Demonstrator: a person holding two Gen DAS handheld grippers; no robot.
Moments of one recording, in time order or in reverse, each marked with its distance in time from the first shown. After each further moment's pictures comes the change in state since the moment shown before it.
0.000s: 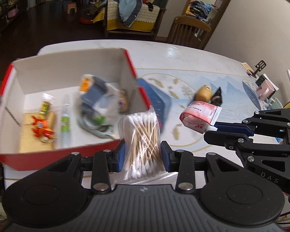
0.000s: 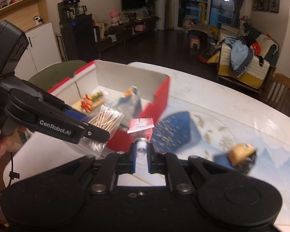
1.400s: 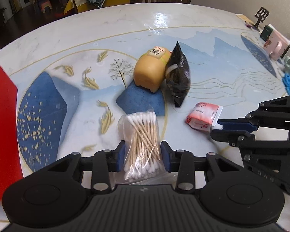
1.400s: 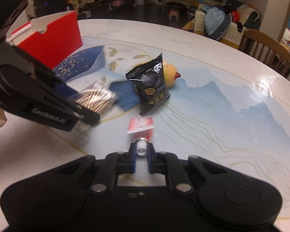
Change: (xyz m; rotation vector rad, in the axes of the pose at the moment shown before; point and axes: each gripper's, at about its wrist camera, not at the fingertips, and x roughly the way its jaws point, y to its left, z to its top) left arm 0.207 -0.194 0.016 0.186 0.155 0.059; right arm 0.035 -0.221 -0.138 0.079 0.145 -0.085
